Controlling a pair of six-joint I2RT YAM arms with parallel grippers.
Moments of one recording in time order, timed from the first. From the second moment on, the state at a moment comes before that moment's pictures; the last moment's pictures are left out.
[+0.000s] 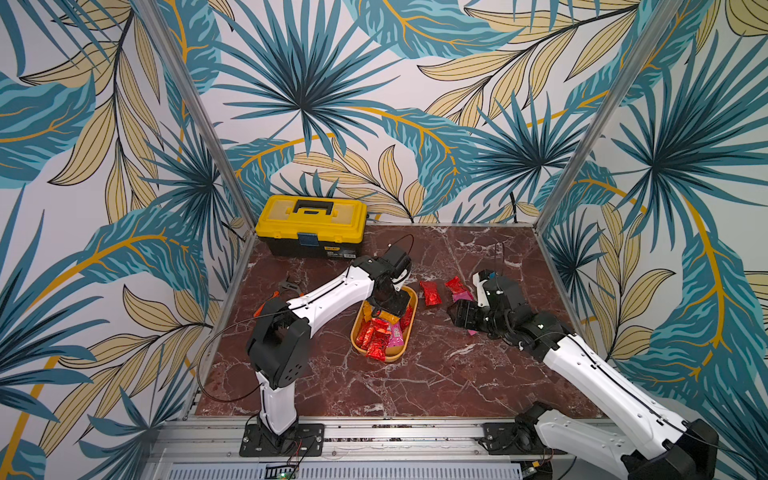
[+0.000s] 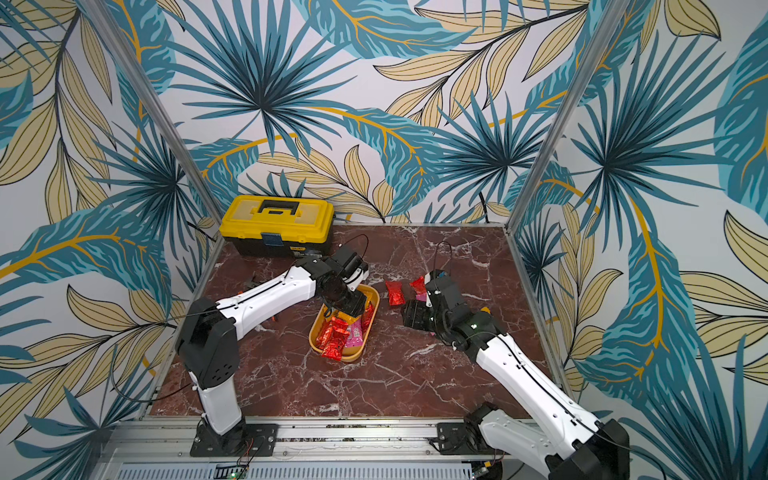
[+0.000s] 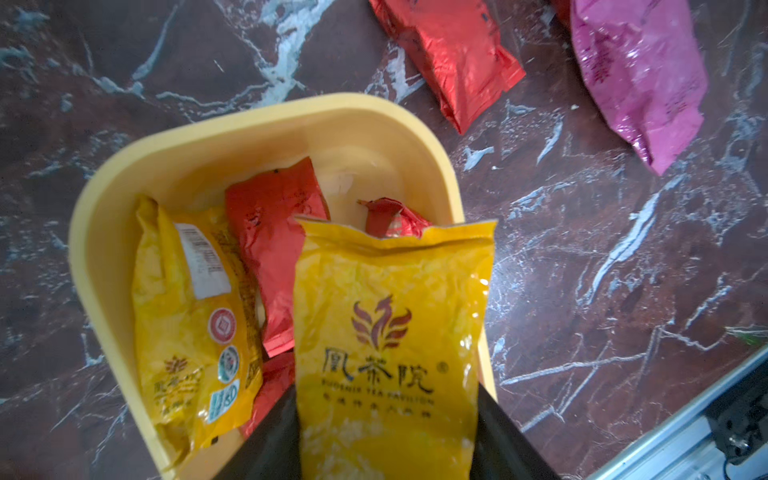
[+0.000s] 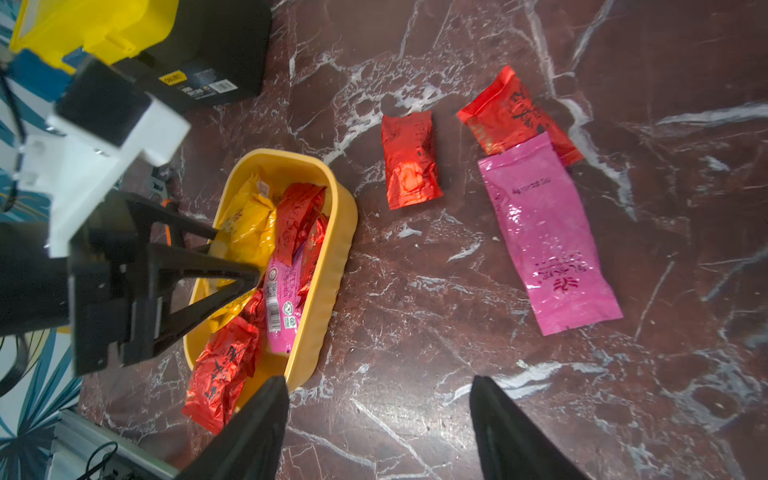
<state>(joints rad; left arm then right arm) -0.70 1.84 1.58 -0.94 0.11 -0.24 0.46 1.02 0.89 -0.65 -0.01 0.61</state>
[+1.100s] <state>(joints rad) -0.96 2.21 1.79 -0.68 -0.02 -0.84 0.32 0.72 0.80 -0.76 -0.03 0.64</state>
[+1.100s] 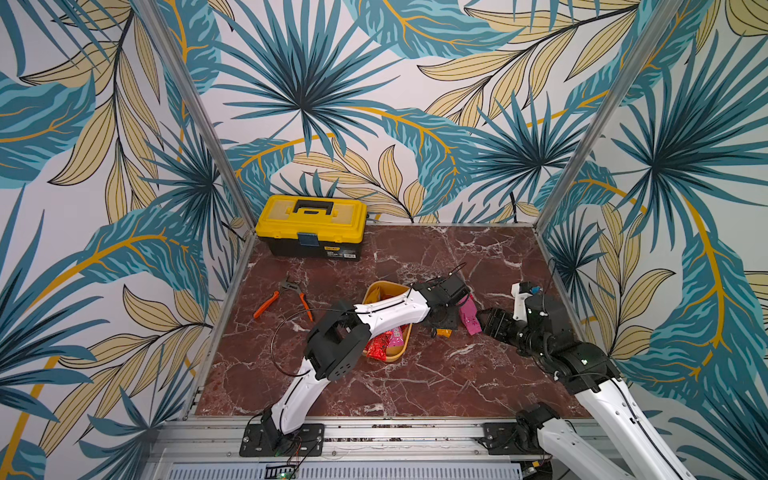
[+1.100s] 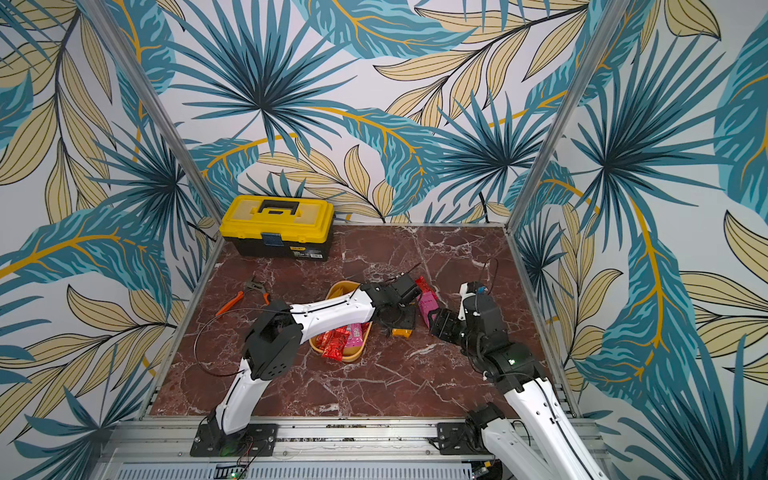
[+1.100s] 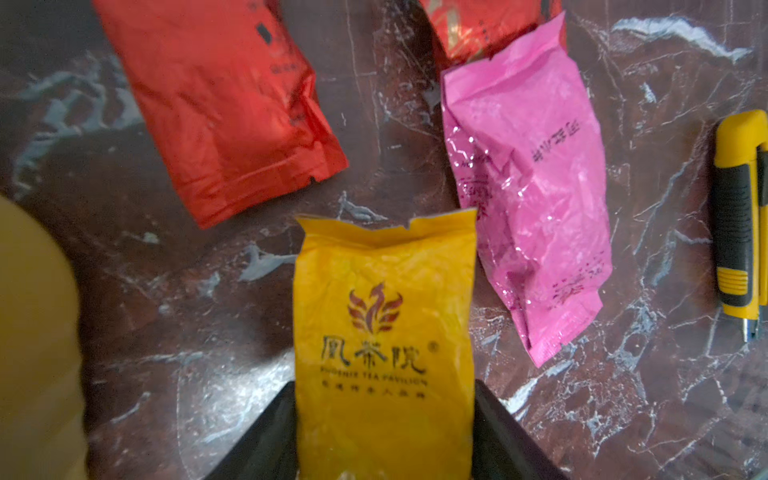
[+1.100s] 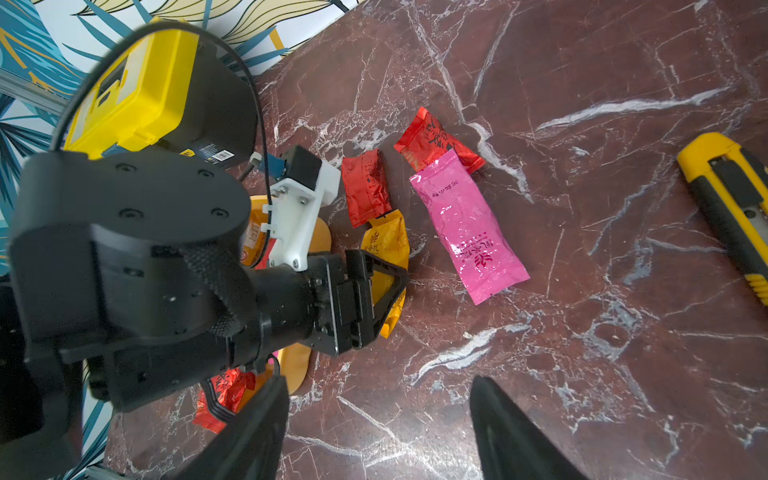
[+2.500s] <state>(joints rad) -0.88 1.54 1.45 -1.00 -0.35 -0.62 0.54 1.13 0.96 -0.63 -0.11 0.65</state>
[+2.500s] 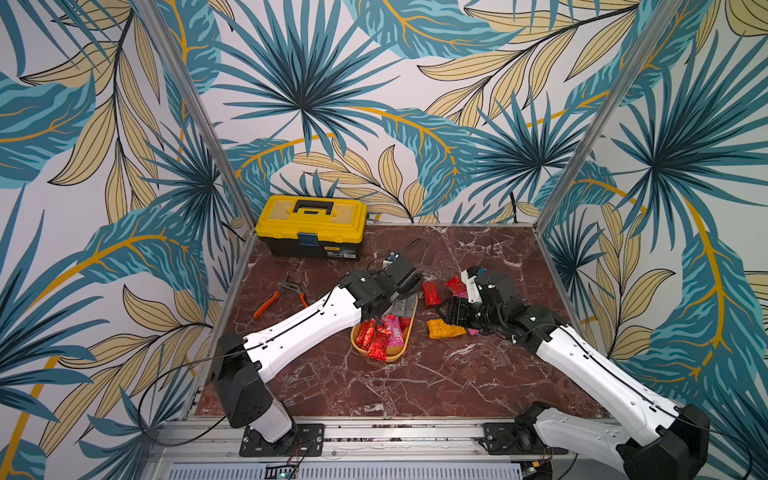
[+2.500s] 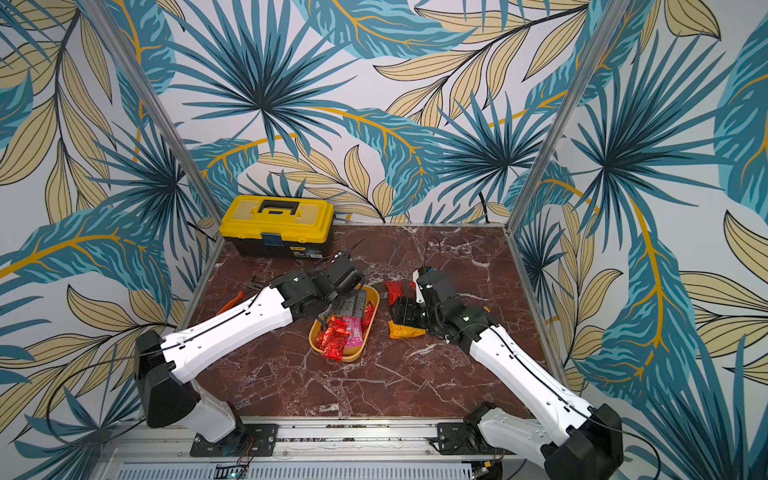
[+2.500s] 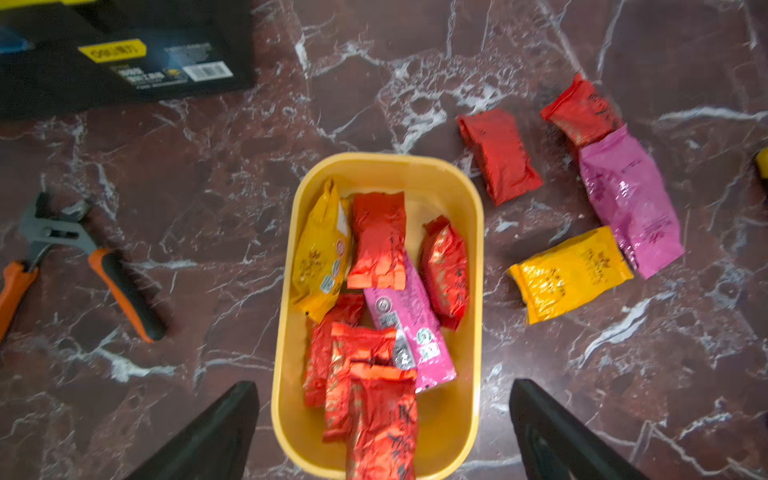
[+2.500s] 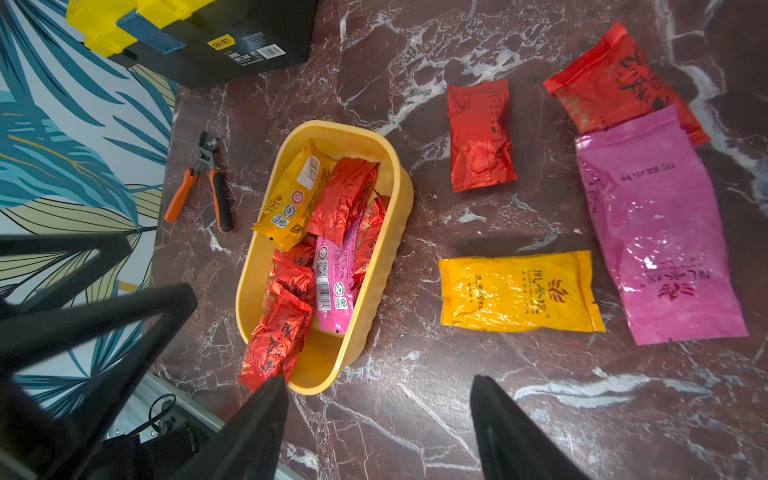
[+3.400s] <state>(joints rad) -0.95 1.64 1.26 -1.01 -0.24 -0.66 0.54 1.10 0.90 -0.63 -0.10 0.64</state>
